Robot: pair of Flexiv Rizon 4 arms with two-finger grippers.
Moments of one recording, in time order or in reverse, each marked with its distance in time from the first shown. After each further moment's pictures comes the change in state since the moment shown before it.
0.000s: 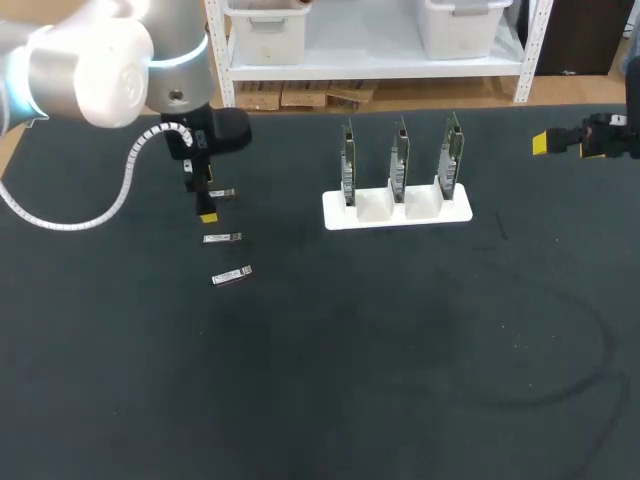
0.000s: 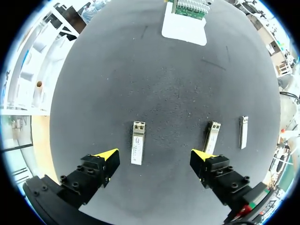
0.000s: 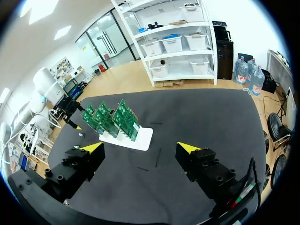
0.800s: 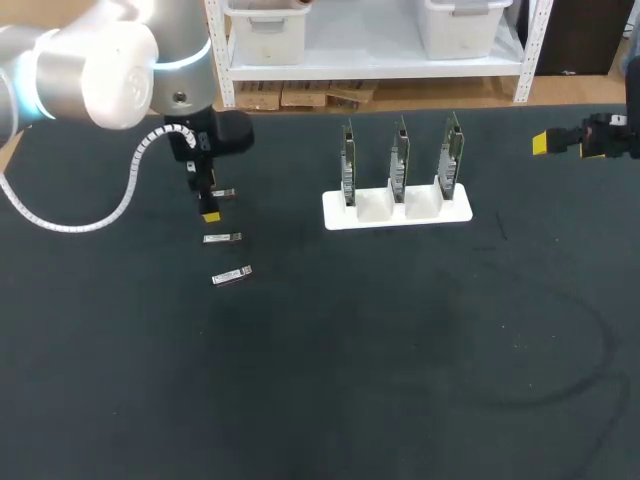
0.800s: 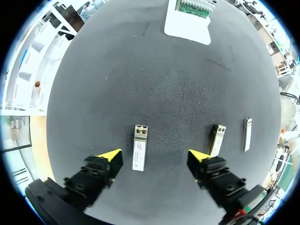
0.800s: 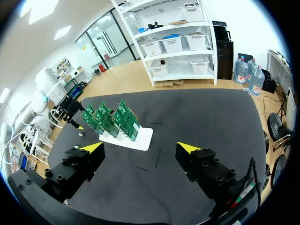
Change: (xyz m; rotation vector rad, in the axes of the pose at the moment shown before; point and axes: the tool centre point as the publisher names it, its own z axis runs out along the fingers) left arm -0.004 0.004 0.009 0.013 -0.004 0.004; right arm 0.000 0.000 0.000 0.000 0.000 0.000
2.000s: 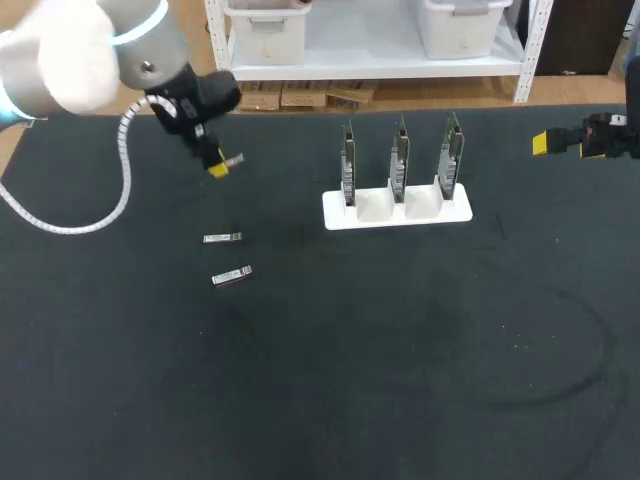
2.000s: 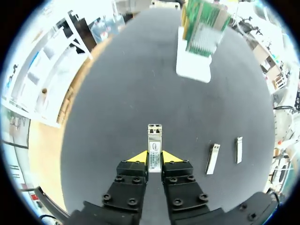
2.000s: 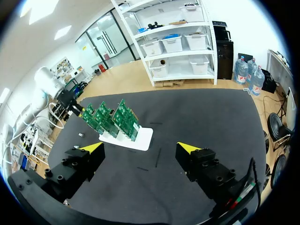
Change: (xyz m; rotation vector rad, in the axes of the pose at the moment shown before) left arm -0.029 0.026 -0.048 -0.018 -0.291 -0.034; right arm 0.000 0.000 0.000 0.000 0.000 0.000
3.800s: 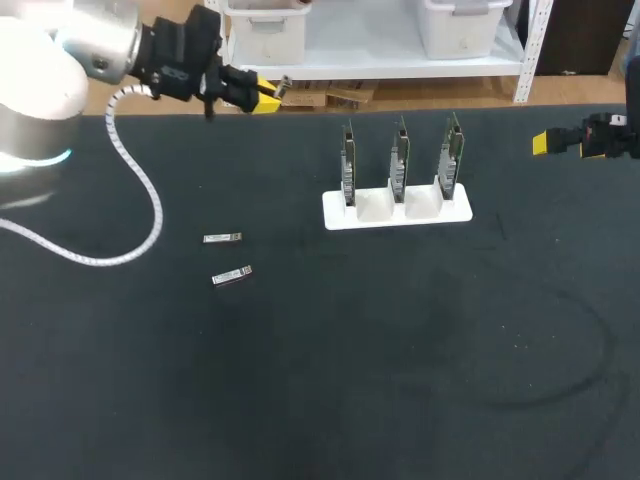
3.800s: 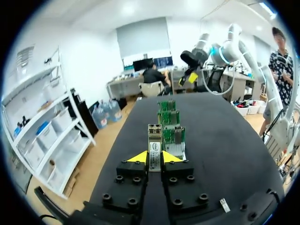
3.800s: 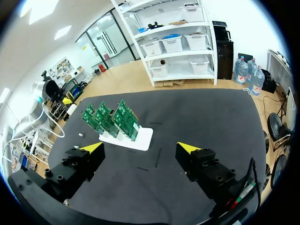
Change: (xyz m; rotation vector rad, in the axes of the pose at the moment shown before) left arm -0.132 -0.042 -0.089 -0.033 -0.751 0.220; right arm 0.000 0.000 0.000 0.000 0.000 0.000
